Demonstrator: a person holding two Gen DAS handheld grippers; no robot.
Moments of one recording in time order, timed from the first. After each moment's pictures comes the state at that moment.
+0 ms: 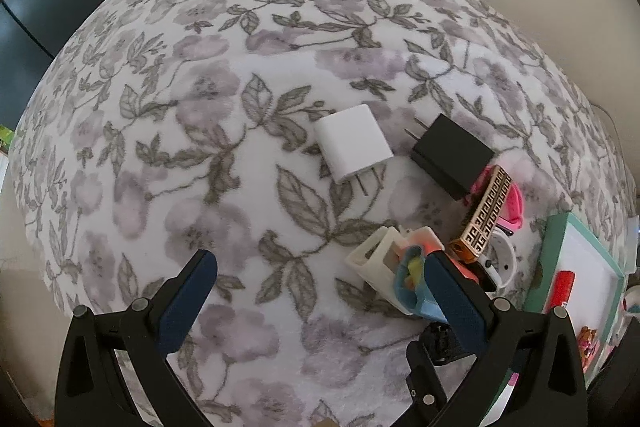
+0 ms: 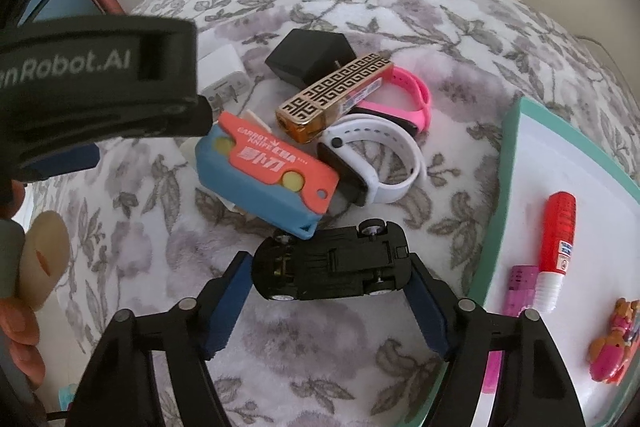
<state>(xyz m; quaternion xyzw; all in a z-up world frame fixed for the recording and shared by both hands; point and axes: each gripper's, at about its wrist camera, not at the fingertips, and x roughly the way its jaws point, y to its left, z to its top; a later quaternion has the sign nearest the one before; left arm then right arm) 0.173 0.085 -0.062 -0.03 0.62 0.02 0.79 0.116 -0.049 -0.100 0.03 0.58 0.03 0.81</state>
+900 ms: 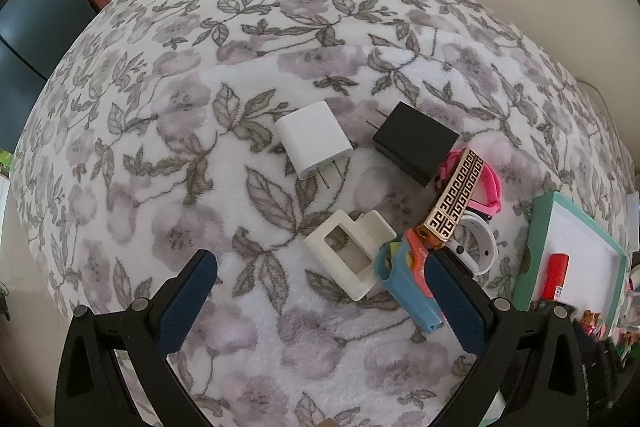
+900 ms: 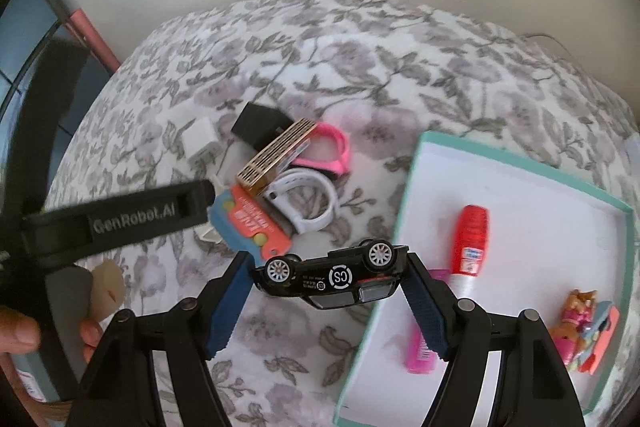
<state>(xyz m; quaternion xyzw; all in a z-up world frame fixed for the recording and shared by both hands) 0.165 0.061 -0.058 0.00 0.61 0.00 0.79 0.106 -0.108 -0.037 0.08 0.55 0.01 0.83</state>
